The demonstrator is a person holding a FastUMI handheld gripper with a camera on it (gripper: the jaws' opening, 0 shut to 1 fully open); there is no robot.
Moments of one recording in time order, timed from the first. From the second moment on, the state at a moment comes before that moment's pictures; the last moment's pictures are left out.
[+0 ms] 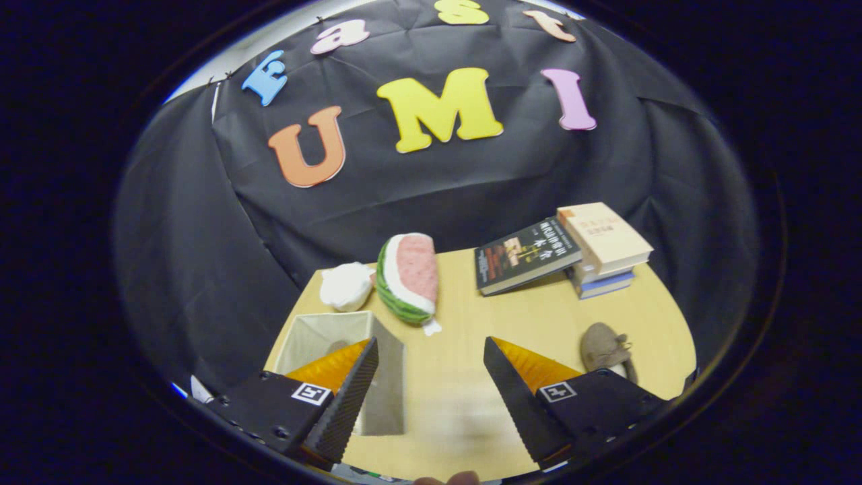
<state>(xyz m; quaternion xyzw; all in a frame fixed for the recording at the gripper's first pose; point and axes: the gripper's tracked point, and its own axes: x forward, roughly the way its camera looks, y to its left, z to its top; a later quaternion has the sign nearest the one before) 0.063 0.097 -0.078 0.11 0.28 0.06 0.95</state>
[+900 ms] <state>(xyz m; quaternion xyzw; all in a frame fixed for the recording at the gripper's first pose) 0.059 -0.184 -0.198 0.07 0.36 0.01 0.93</state>
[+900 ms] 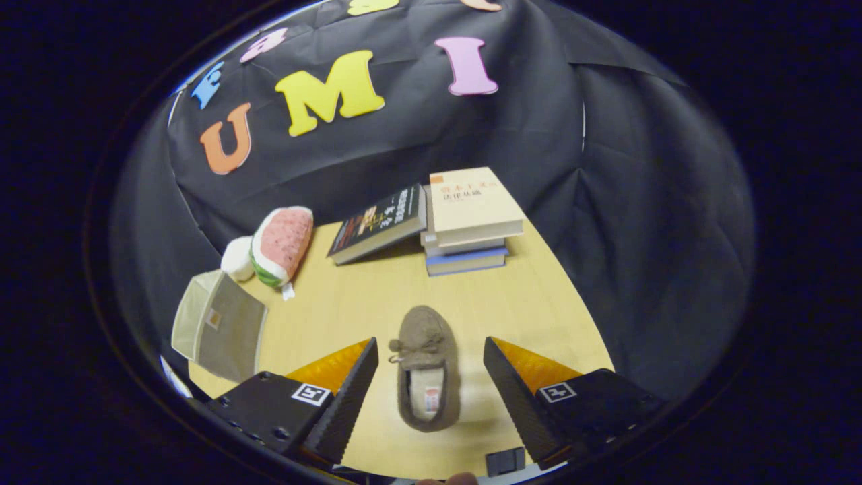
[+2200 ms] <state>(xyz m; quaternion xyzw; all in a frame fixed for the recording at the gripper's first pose) 0.079 -0.189 -0.328 0.11 0.52 0.03 0.85</state>
